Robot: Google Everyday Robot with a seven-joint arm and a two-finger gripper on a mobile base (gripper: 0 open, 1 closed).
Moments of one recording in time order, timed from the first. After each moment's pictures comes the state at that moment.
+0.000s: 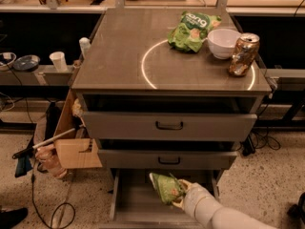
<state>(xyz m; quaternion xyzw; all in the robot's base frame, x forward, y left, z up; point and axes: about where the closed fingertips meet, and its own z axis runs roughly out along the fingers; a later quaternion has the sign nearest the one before) 0.438 -0.105 0.488 -0.51 0.72 -0.05 0.46</state>
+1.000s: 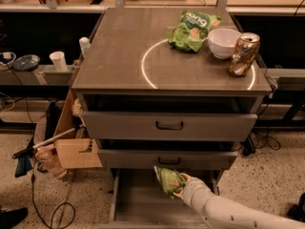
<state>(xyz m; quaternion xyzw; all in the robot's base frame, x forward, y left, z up) 0.494 -0.128 0.430 -0.48 0.75 -0.07 0.45</state>
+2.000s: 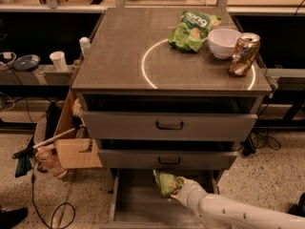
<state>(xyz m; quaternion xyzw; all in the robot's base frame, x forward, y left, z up) 0.502 -0.123 0.370 -0.47 0.77 -0.05 0.42</state>
